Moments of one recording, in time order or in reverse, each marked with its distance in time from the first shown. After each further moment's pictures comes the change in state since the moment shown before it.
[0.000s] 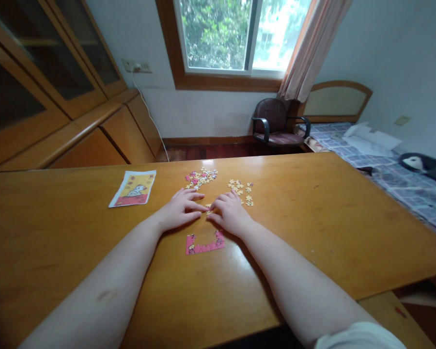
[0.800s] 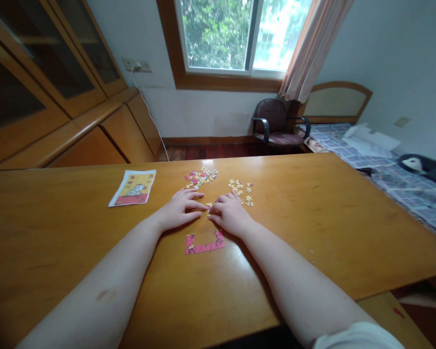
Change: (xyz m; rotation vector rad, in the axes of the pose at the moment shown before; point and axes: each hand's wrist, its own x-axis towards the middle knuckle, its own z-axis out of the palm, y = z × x) left_hand 0.000 0.001 0.001 -0.008 0.026 0.002; right_hand -0.001 -0.001 -0.003 -0.015 -0.045 0.003
